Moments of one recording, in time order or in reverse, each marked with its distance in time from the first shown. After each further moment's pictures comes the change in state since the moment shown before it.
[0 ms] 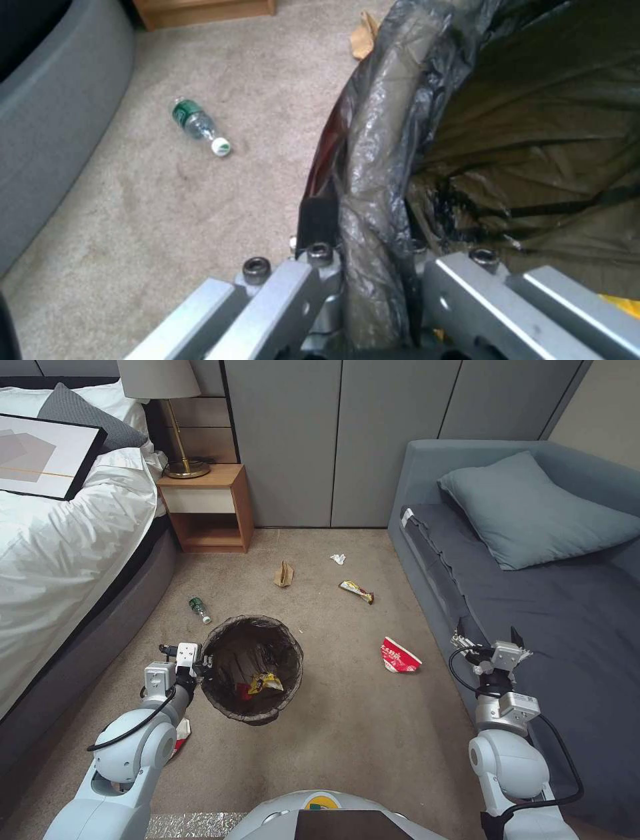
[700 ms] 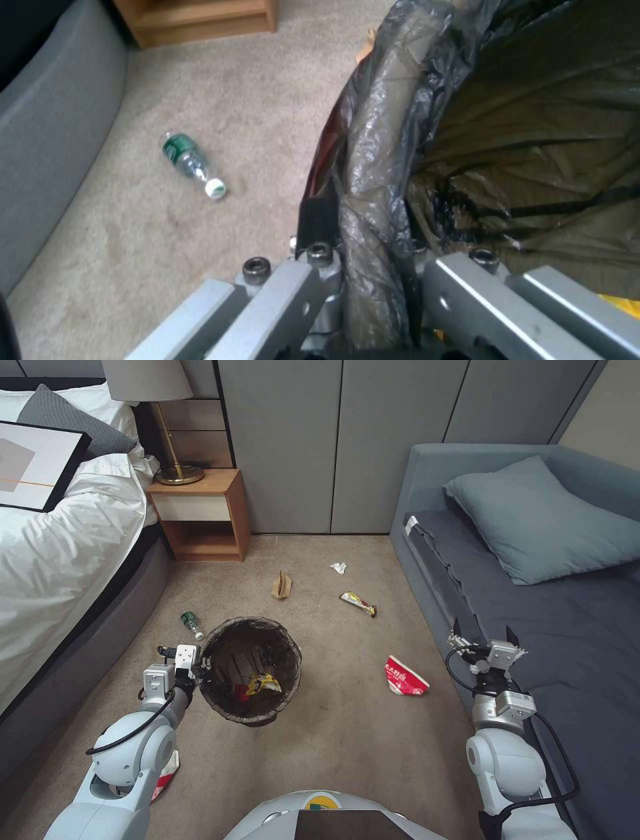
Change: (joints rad) left arm 0.012 -0.004 -0.006 0.000 0.017 -0.010 0.007; right arm 0.004 -0.002 -0.011 -0.003 0.000 -0.003 0.001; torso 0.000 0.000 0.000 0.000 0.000
